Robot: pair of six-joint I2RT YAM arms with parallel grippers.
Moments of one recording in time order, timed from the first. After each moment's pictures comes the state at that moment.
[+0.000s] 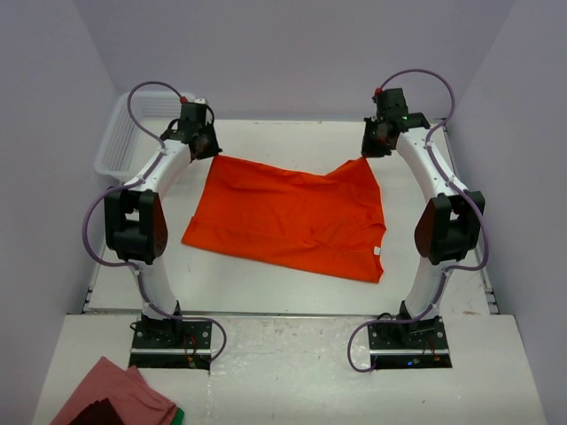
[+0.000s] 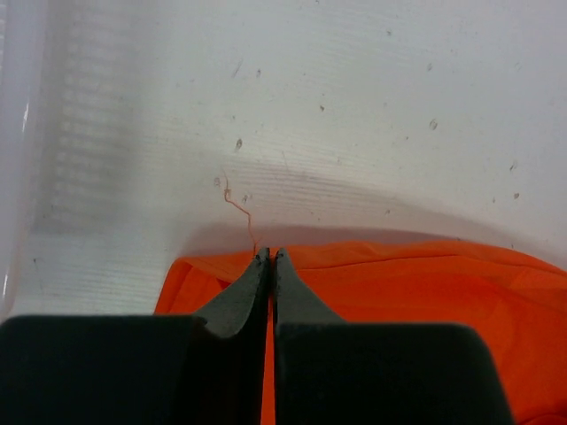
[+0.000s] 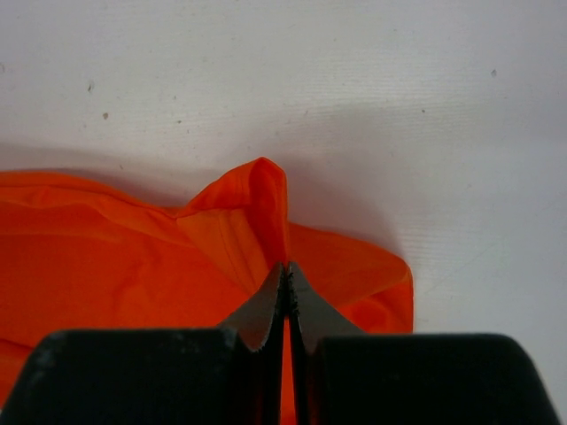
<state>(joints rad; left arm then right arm) -0.15 1.92 1.62 -0.48 -0.06 -0.36 0.16 1.92 1.83 -0.83 0.00 0.28</state>
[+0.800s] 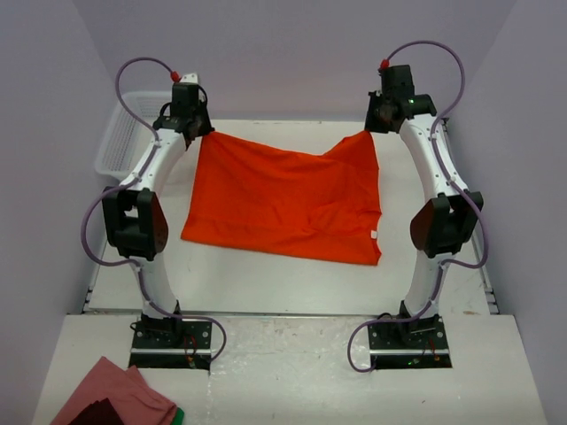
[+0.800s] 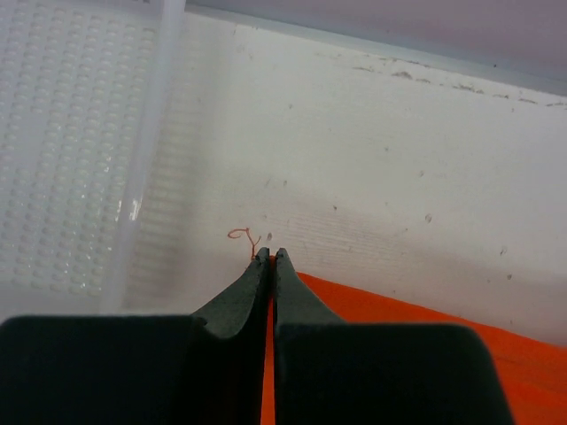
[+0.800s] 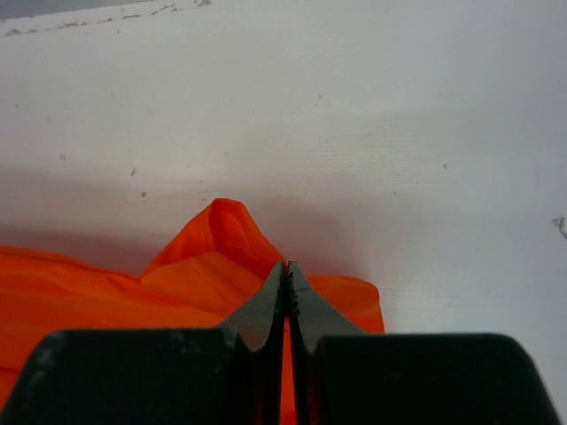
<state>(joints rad) -0.13 1.94 1.77 -0.45 -0.14 -0.28 0.16 1.99 2.11 -0.89 0.07 0.26</state>
